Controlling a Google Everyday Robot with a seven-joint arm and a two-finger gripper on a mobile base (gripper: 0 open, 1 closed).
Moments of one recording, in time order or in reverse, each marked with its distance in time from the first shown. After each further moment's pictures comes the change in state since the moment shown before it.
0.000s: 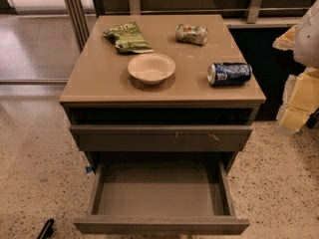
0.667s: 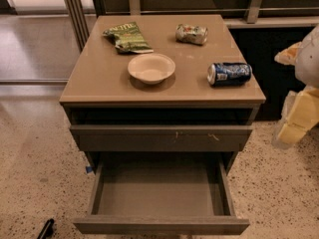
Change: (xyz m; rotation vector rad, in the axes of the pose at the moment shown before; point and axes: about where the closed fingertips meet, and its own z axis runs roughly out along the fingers) arm 0.011 0.011 0.020 0.001 -0.052 0.042
